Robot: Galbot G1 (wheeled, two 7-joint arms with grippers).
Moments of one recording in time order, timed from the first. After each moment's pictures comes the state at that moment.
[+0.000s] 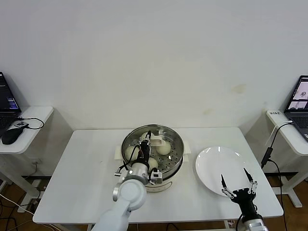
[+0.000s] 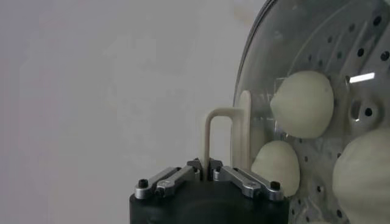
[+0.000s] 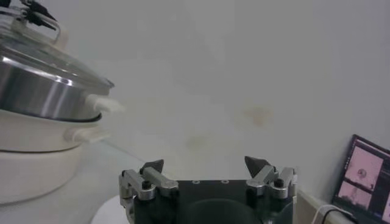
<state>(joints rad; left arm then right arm) 0.98 -1.40 -0.02 -1.80 1.41 0.38 0.25 -1.65 1.35 0.75 1.92 -0.15 0.30 -0.04</state>
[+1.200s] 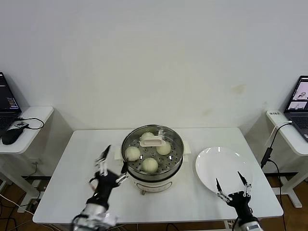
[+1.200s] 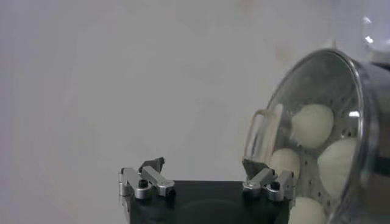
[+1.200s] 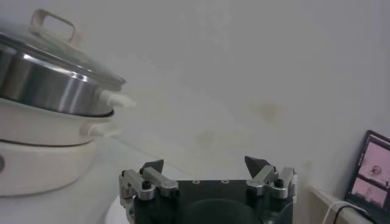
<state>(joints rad) 1.59 -1.28 -0.39 -2.23 0.66 0.09 -0.07 -1.68 1.32 0.70 1.91 -0.08 0.29 -0.07</state>
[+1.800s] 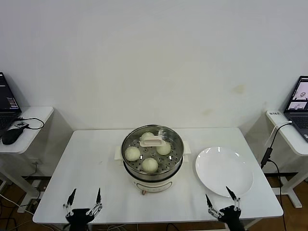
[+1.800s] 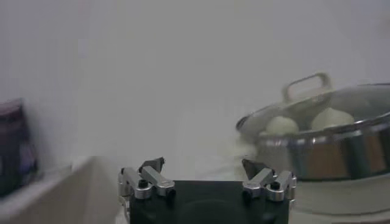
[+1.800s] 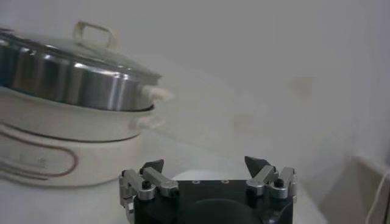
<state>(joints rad) 1.88 -1.34 -0.55 -2.10 -0.09 -0.16 -0.22 -1.79 1.25 0.61 1.94 0.06 0.24 -0.09</state>
